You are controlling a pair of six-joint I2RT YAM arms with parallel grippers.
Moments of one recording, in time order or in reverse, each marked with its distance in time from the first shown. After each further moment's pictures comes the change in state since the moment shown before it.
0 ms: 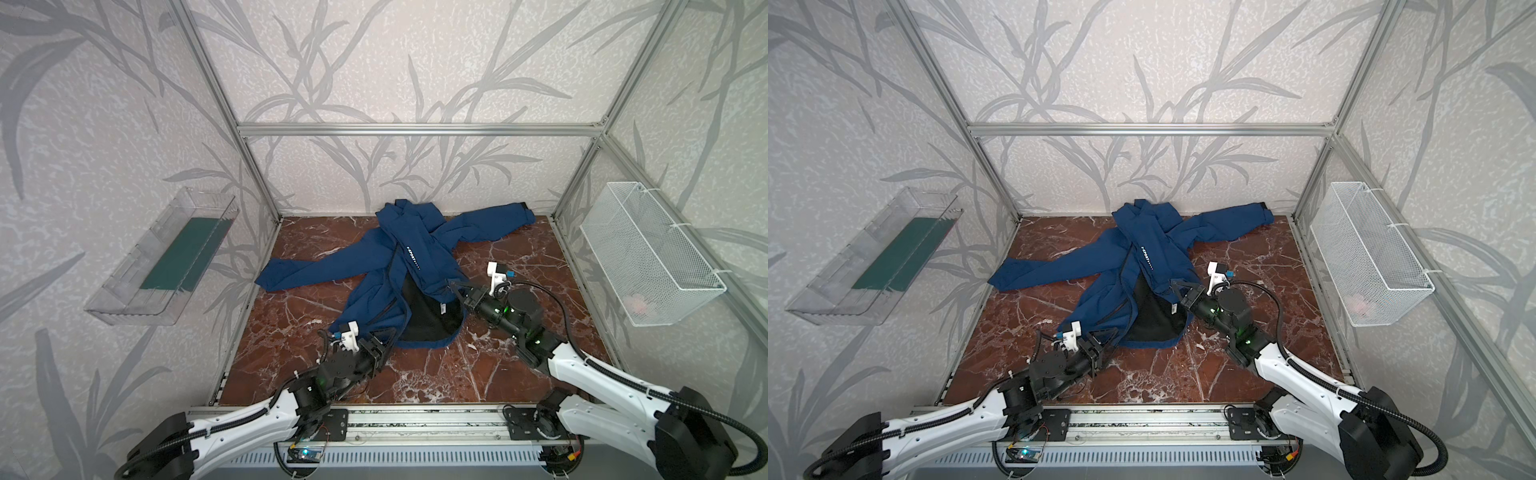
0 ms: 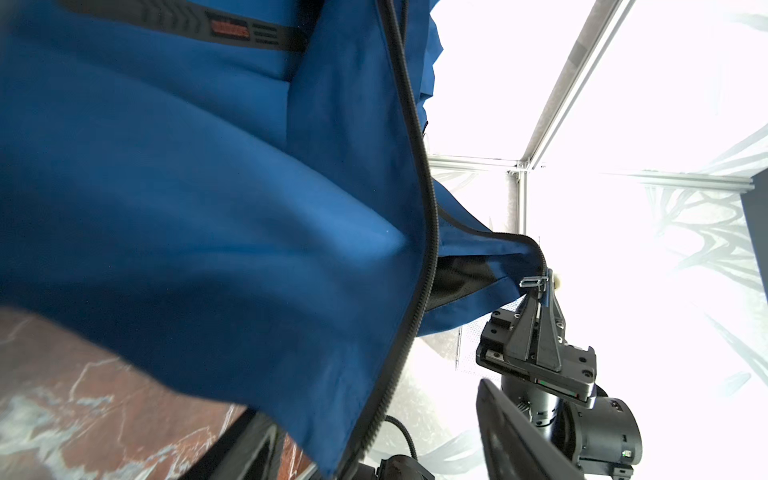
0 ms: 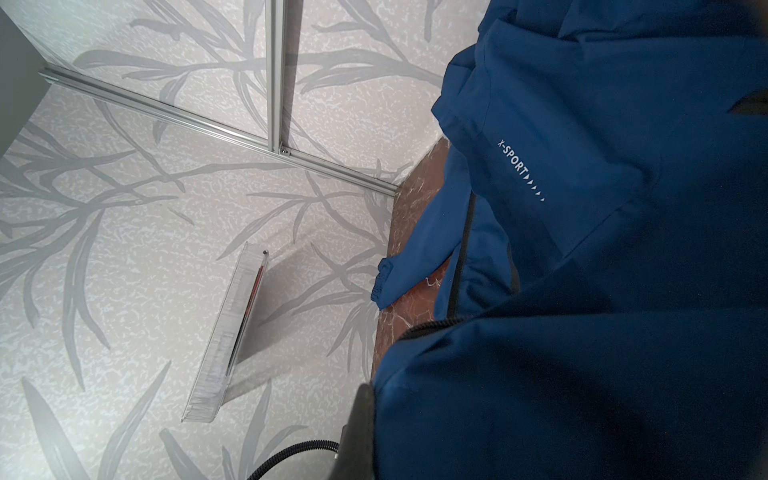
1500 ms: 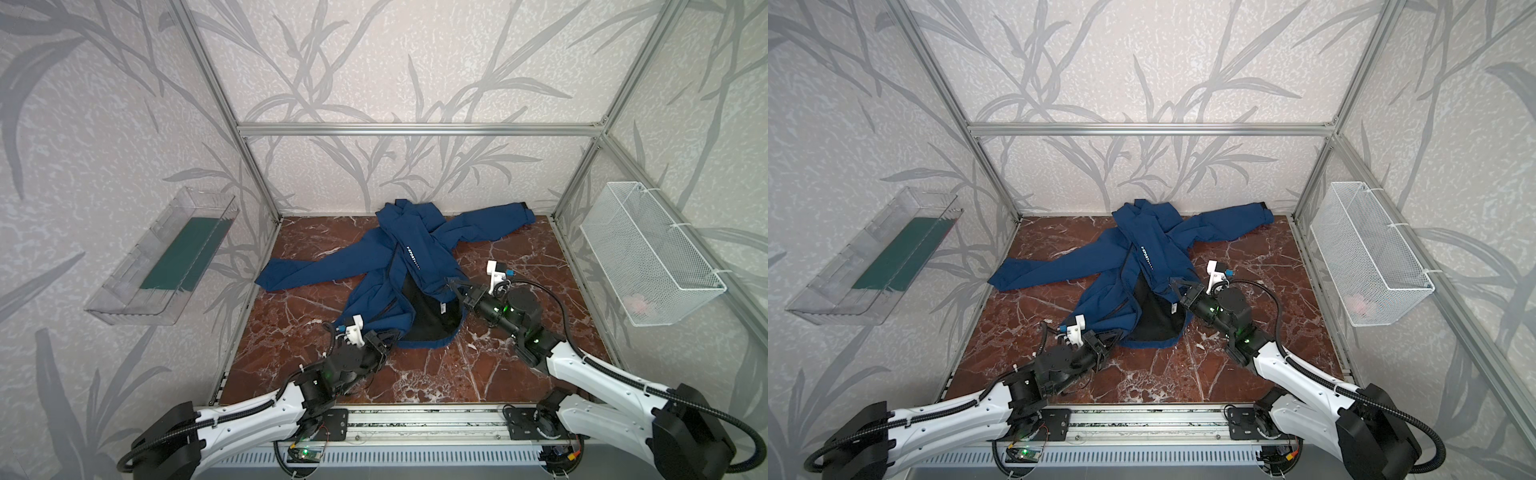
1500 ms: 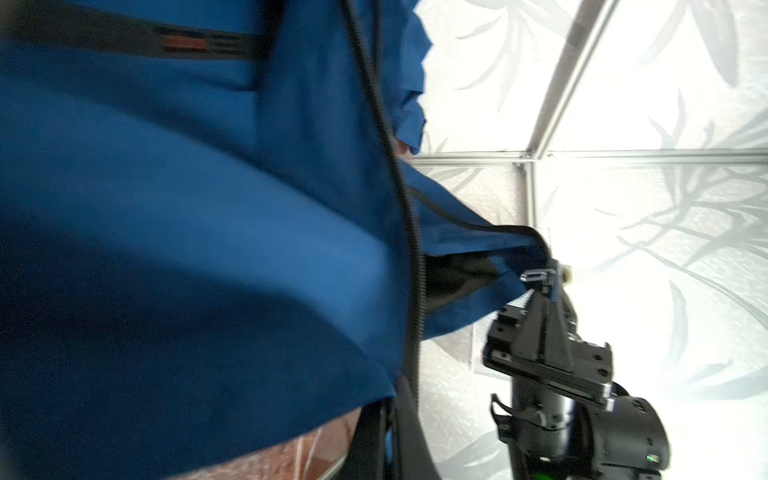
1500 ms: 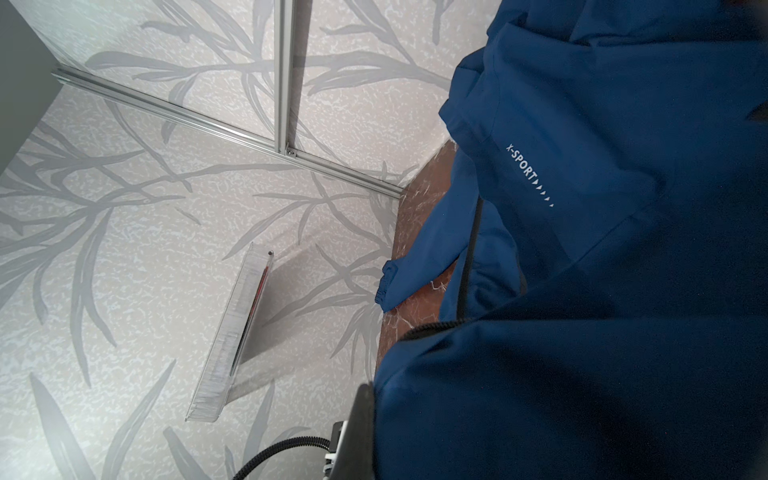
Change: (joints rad) left arm -0.005 0.126 0.145 0.034 -0.011 0.154; right arm 0.000 0.011 0.002 0.054 -0.004 -0.003
